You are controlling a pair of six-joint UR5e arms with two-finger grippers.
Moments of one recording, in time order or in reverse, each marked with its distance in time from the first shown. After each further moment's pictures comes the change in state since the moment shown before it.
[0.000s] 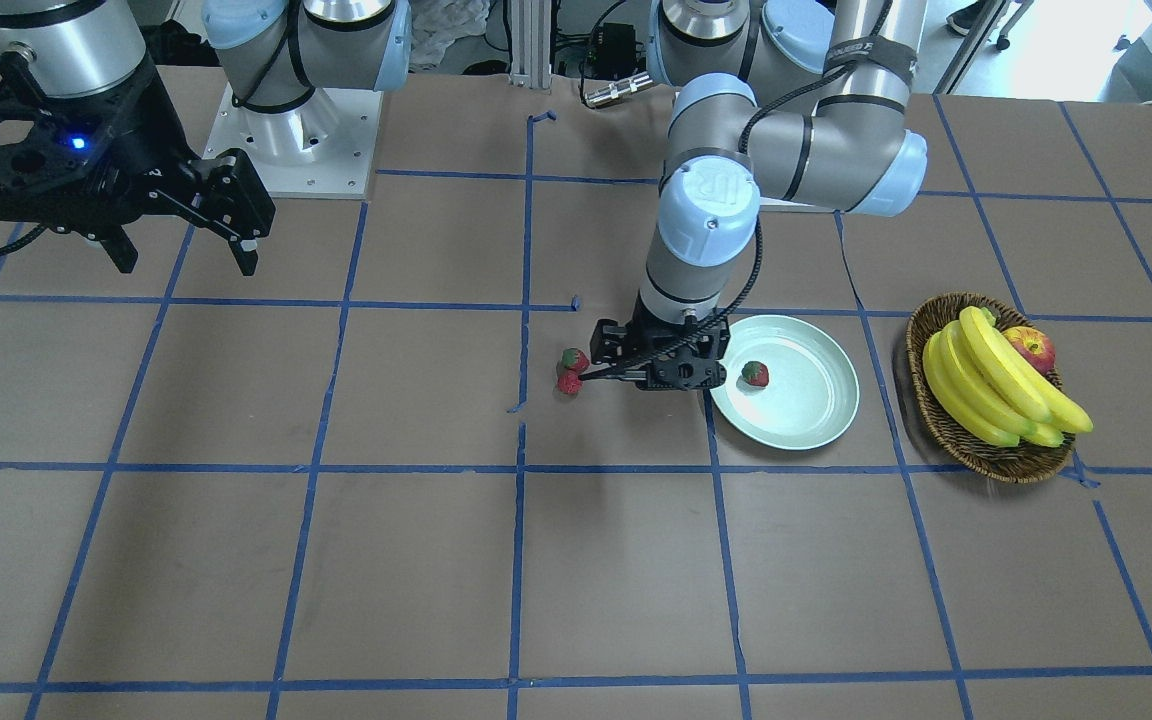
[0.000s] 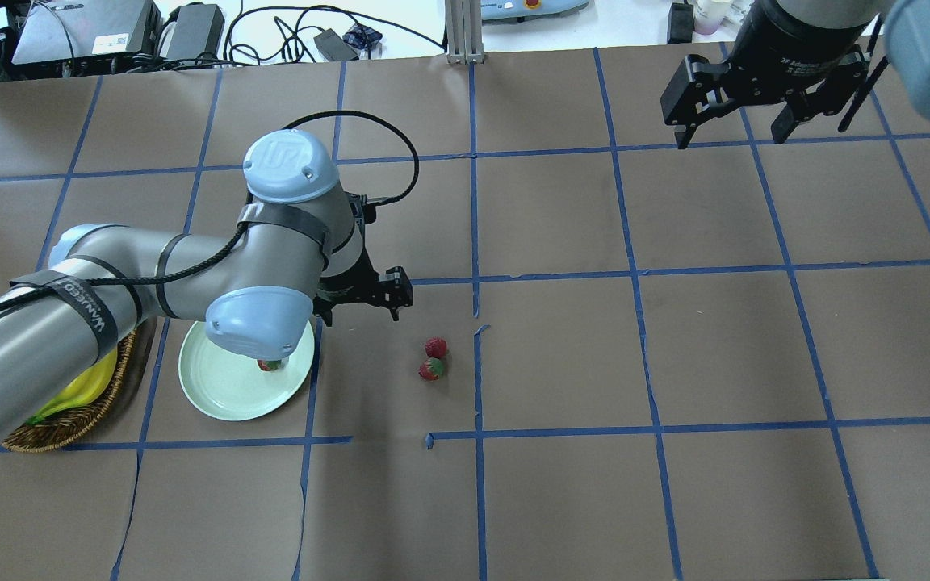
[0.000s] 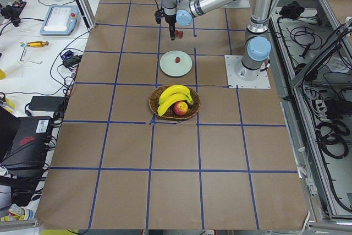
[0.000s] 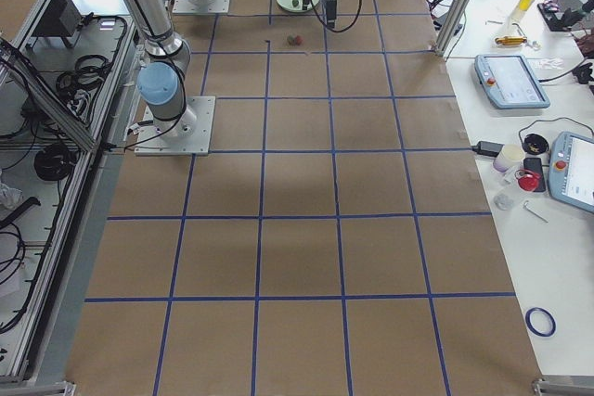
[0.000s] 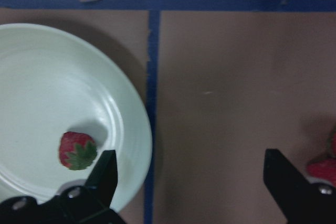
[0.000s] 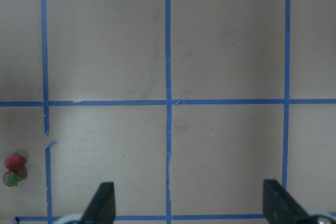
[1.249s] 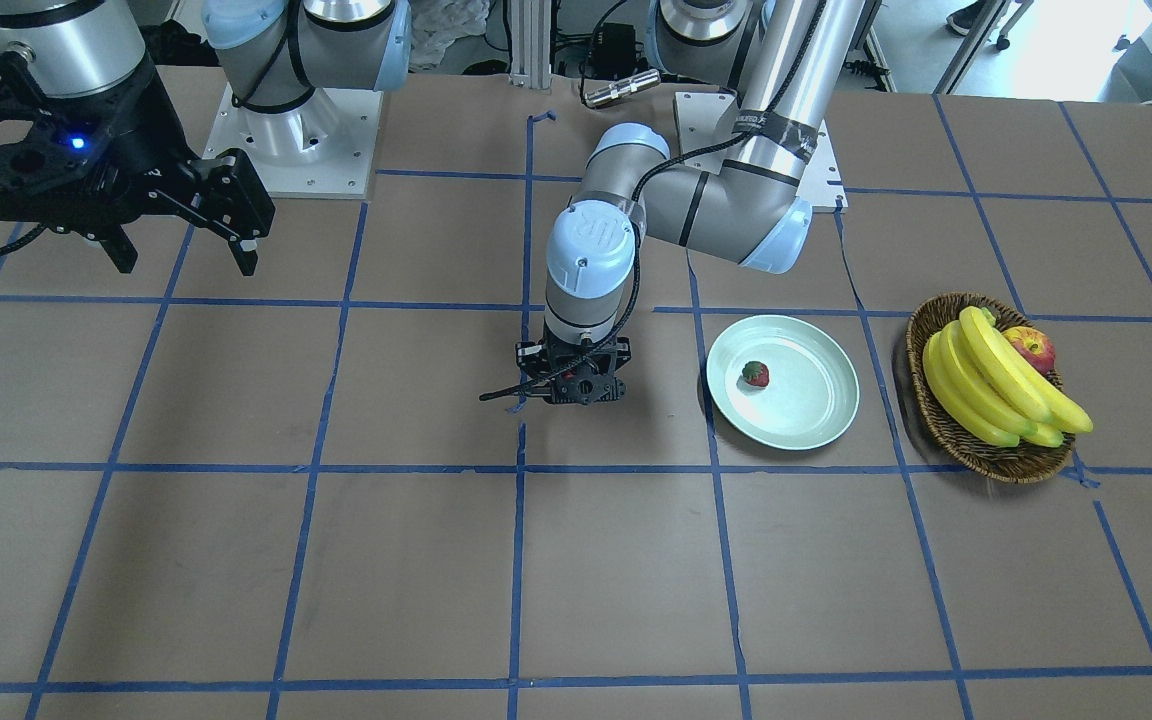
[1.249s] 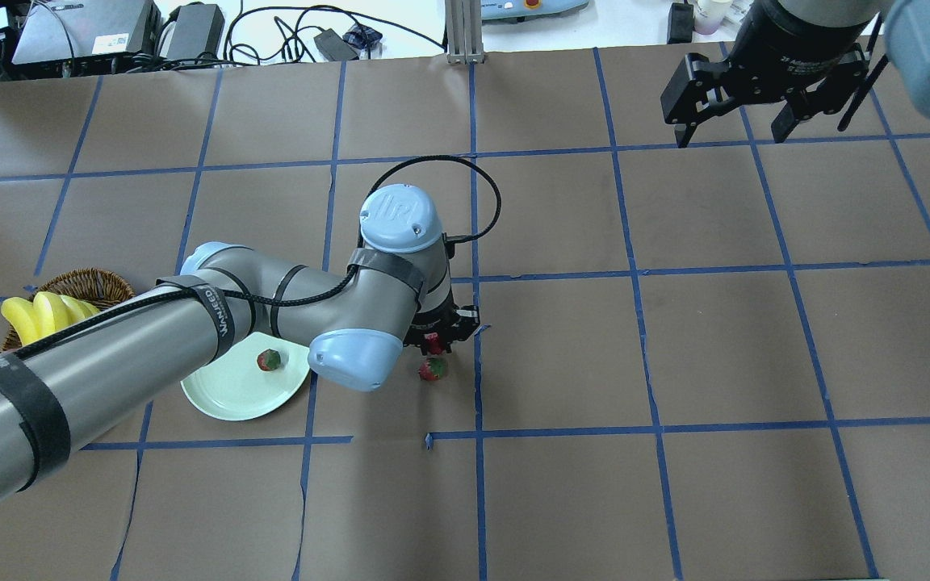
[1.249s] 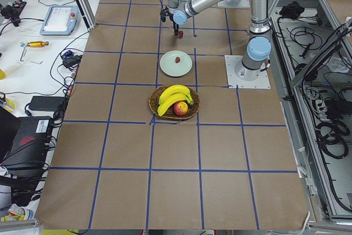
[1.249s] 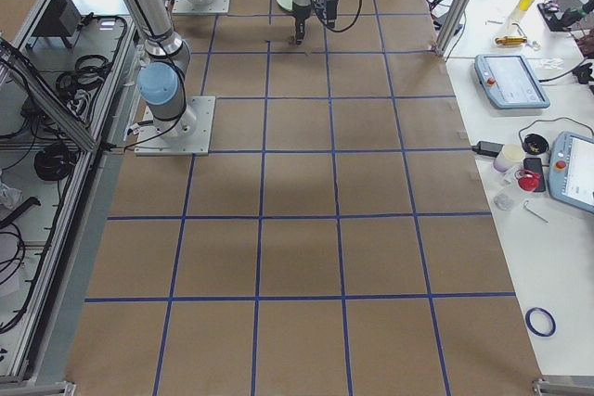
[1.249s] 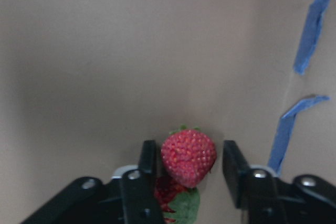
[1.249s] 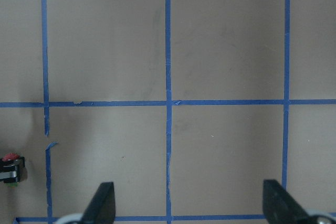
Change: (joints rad) left arm -0.129 -0.131 0.011 0.121 -0.011 -0.114; right arm 0.000 0.001 -0.003 0.000 0.000 0.001
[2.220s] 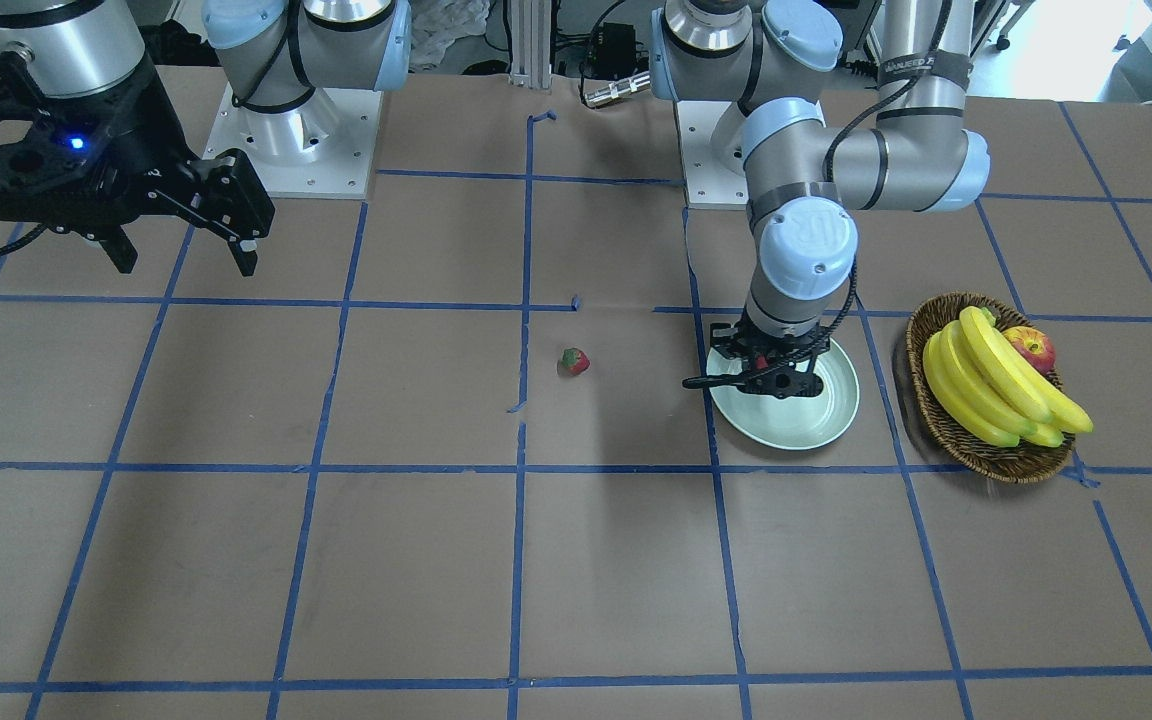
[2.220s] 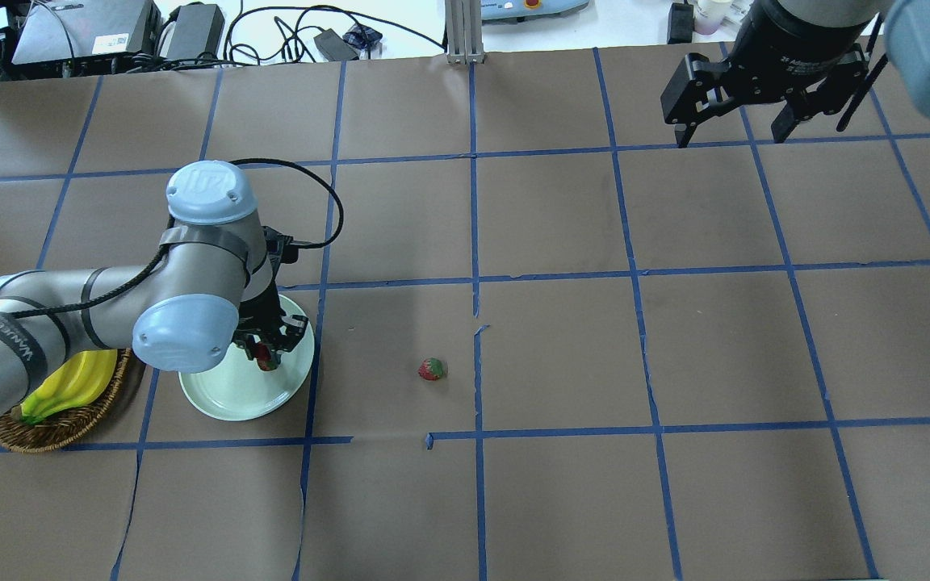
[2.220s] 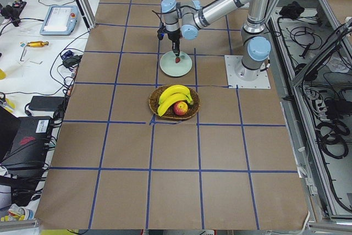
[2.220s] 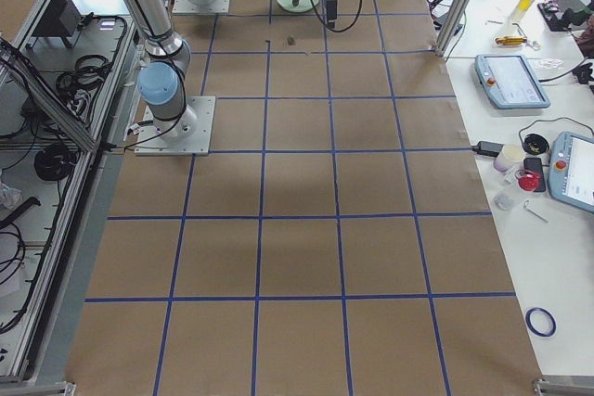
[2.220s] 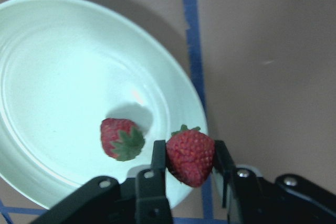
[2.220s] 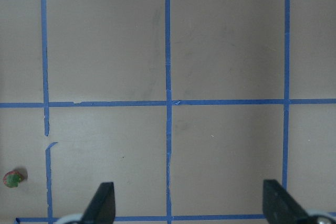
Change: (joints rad) left arm 0.417 0.184 -0.143 -0.175 0.213 0.567; right arm 0.000 0.001 0.001 0.000 0.000 0.003
